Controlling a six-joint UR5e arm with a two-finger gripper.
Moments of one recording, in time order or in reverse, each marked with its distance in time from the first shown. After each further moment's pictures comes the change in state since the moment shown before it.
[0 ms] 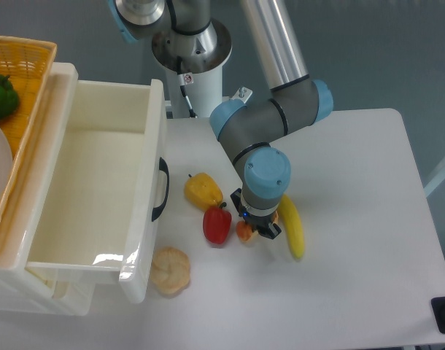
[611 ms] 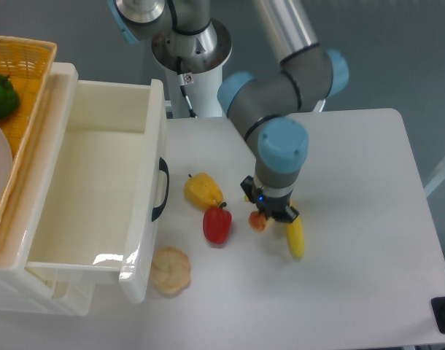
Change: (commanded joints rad) arm 0.078 0.146 0.101 -0.244 -0.043 -0.083
